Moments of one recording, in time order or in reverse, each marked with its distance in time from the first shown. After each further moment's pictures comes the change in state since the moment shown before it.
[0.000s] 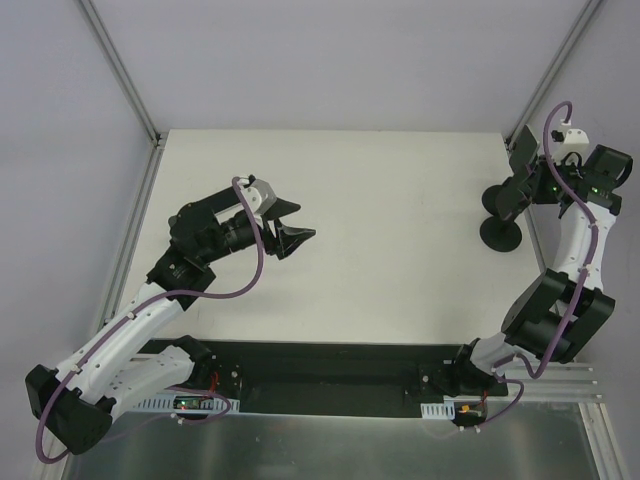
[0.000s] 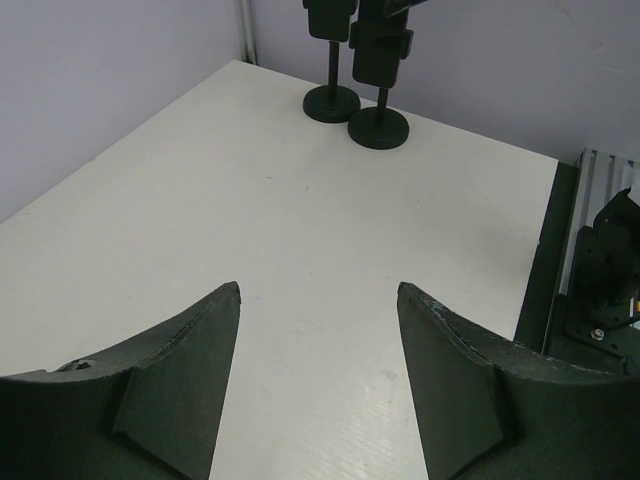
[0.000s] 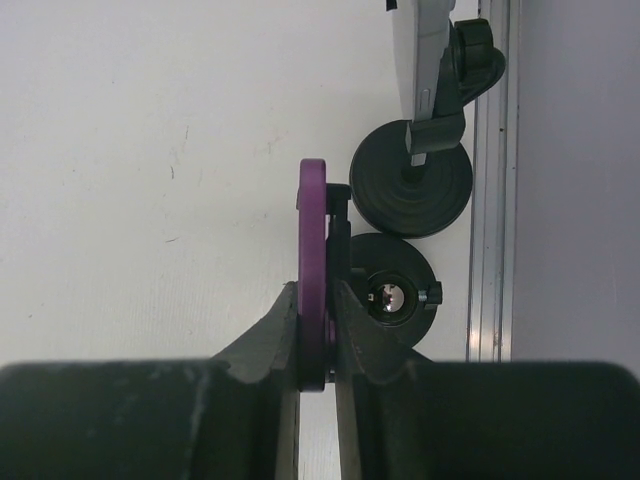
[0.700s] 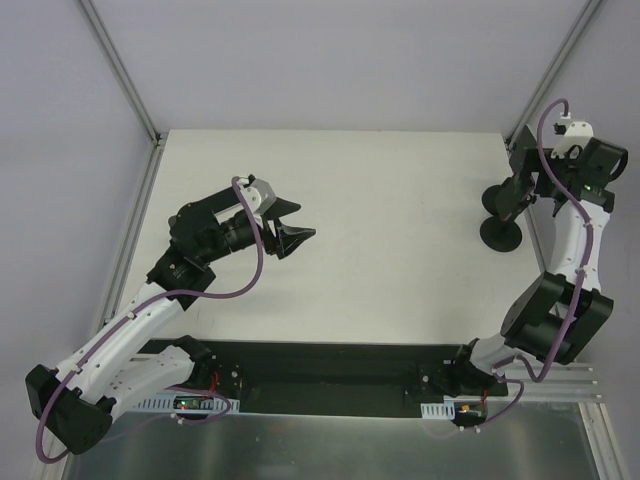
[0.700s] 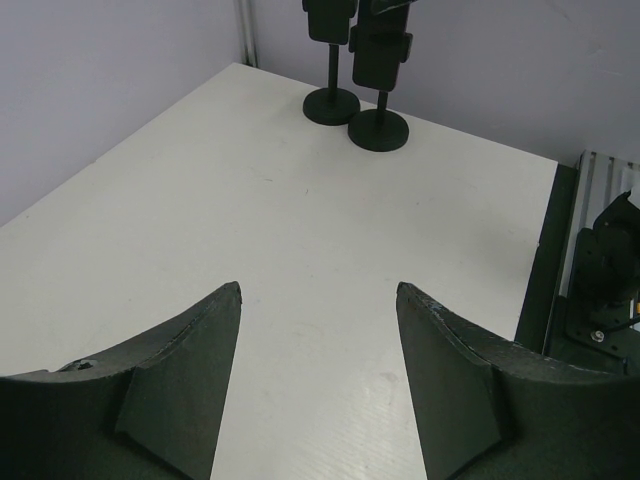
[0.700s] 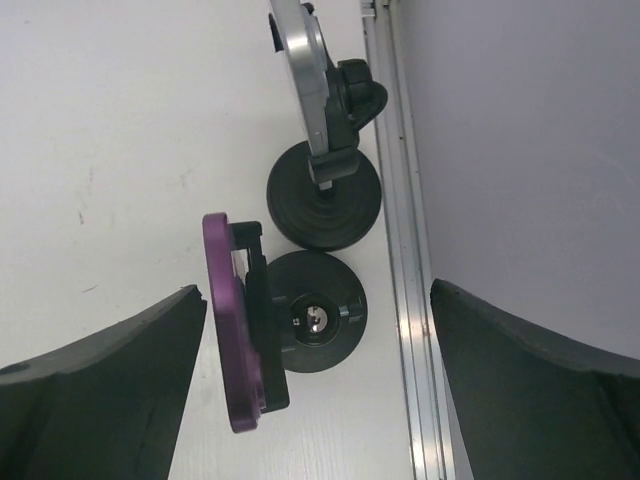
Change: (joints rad) left arm 0.000 0.001 0.000 0.011 0.002 -0.003; right arm 0.027 -0.006 0.000 0.082 0.186 0.011
